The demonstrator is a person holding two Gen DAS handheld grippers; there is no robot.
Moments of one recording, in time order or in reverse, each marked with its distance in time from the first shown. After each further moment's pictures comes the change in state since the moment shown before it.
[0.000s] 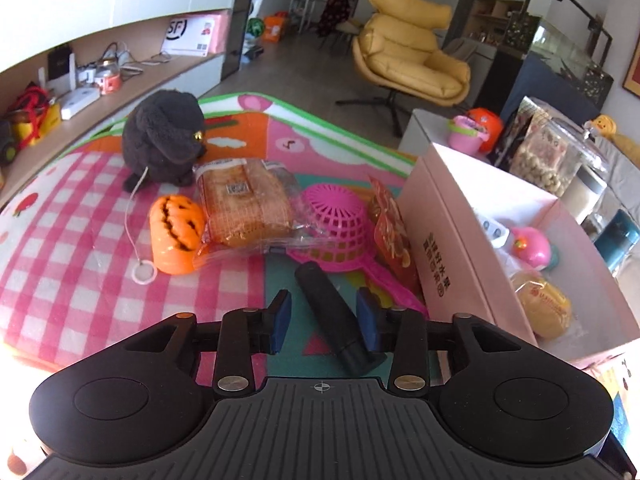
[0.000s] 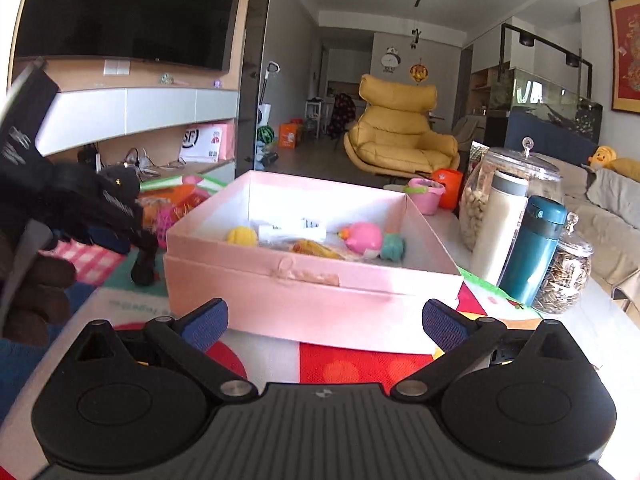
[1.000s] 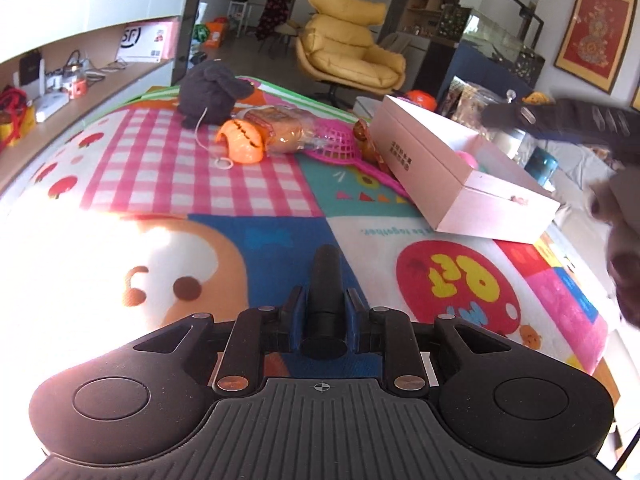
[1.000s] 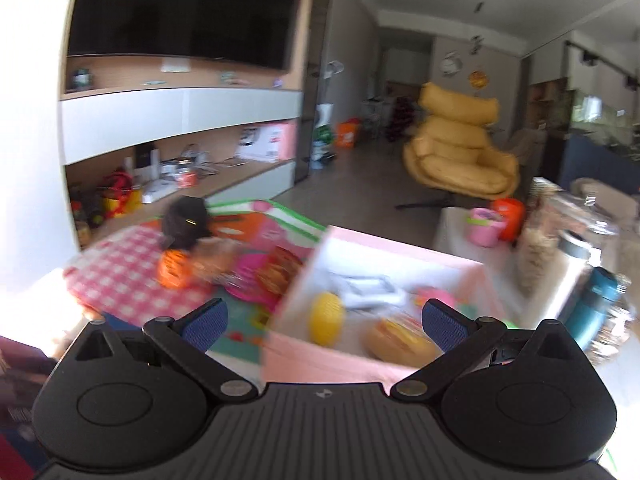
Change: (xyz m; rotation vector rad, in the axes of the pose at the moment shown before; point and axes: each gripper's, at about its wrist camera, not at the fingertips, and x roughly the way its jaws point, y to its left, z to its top) left arm -0.110 0.082 -0.092 0.099 -0.021 -0.200; right arm 0.016 0.065 0.100 -0.100 0.107 0.240
